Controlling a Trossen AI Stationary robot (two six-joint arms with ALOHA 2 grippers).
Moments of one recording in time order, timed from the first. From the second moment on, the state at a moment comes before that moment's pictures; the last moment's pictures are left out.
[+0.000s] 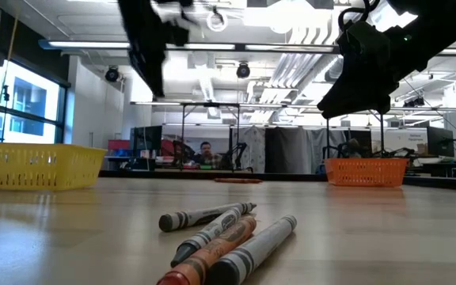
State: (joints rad) left arm 0.19 1.50 1.30 -1.03 -0.26 -0.17; right arm 0.20 1.12 0.51 -0.04 0.45 0.62
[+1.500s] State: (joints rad) left arm -0.48 1.32 0.79 -1.20 -0.27 -1.38; right arm 0.20 1.12 0.51 -0.04 0.45 0.62
